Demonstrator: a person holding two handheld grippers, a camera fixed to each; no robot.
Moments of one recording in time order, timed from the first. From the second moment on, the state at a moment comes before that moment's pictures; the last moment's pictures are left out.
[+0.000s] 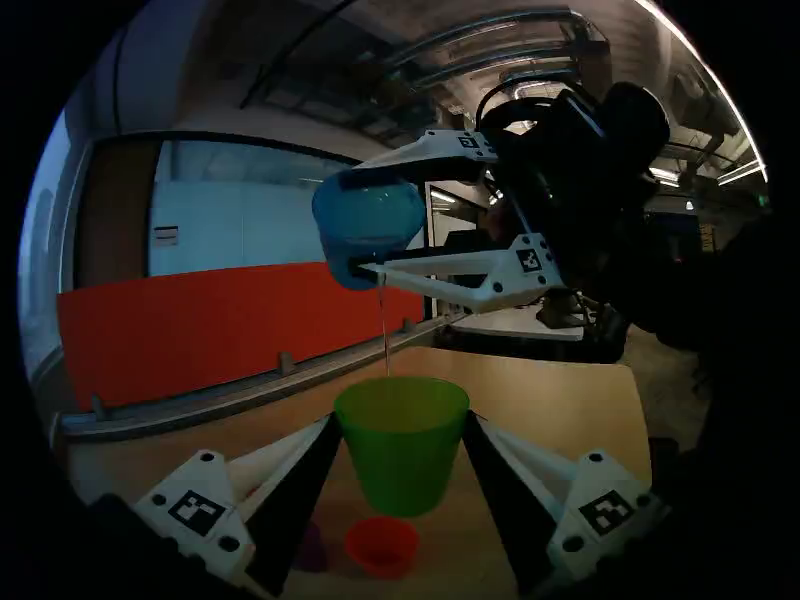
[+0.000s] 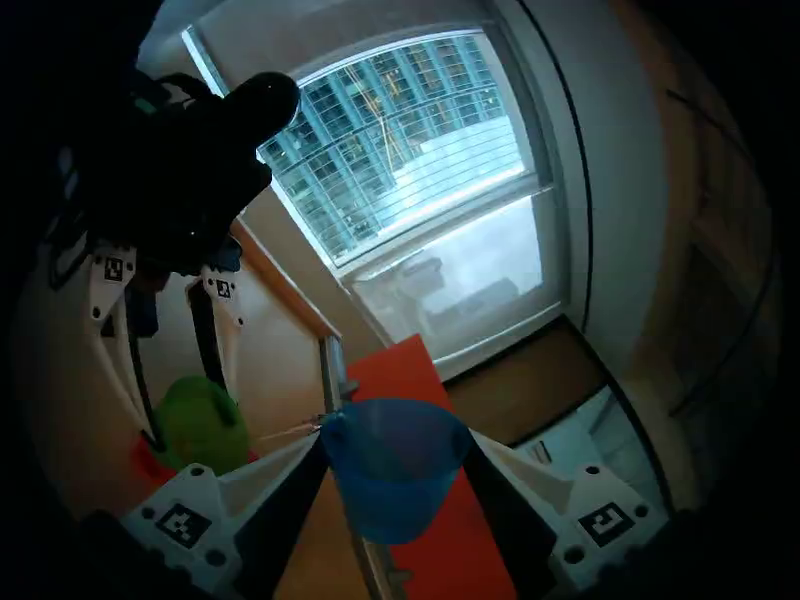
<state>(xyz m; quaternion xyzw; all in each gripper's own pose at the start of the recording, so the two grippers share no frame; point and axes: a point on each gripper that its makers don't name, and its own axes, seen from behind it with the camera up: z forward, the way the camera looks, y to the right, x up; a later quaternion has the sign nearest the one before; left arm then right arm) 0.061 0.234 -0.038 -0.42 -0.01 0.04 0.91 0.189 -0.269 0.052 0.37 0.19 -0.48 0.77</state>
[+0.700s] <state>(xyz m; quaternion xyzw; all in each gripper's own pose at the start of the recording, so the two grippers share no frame) 0.062 0.236 -0.036 -0.42 -0.01 0.04 0.90 0.205 -0.267 0.059 0.35 0.21 -0.52 0.75</state>
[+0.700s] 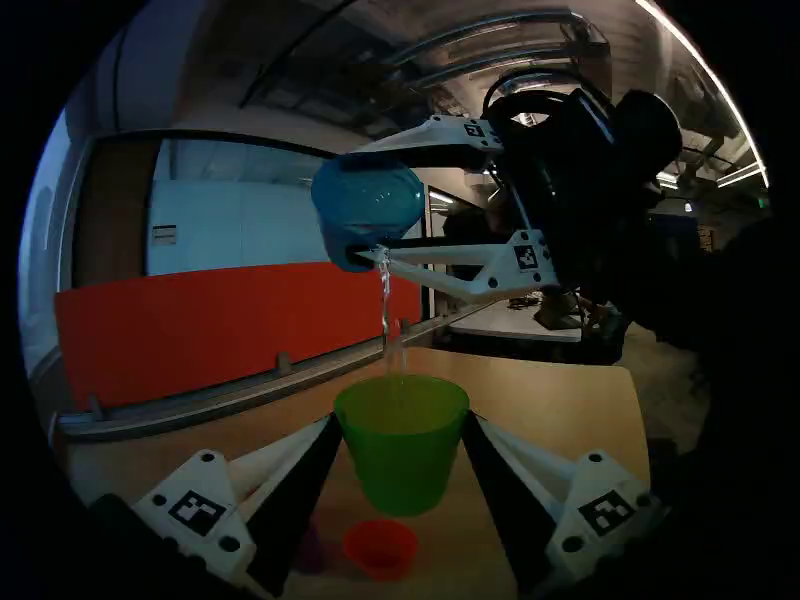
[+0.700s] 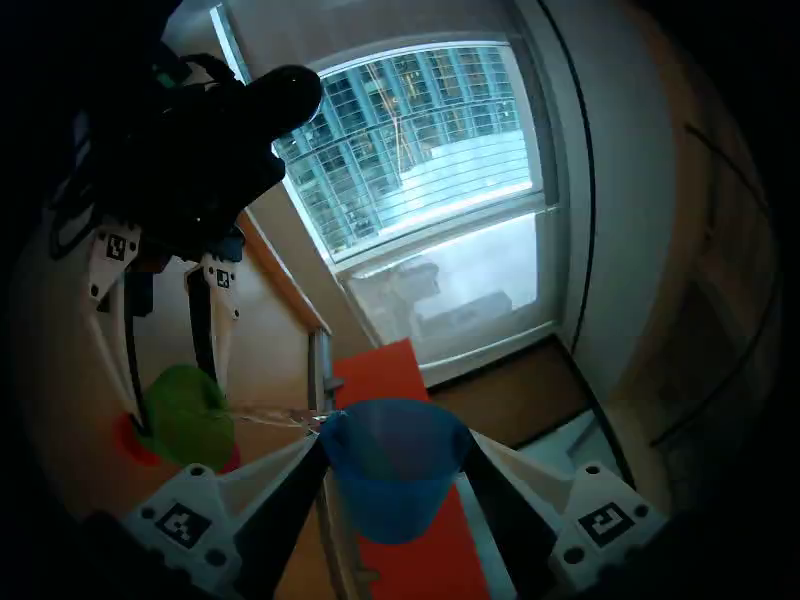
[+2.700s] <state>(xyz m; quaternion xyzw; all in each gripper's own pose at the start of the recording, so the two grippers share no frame) 0.063 0.237 -0.028 -0.43 -0.01 0.04 0.90 0.229 -0.288 0.064 0.30 0.28 -0.62 0.68</state>
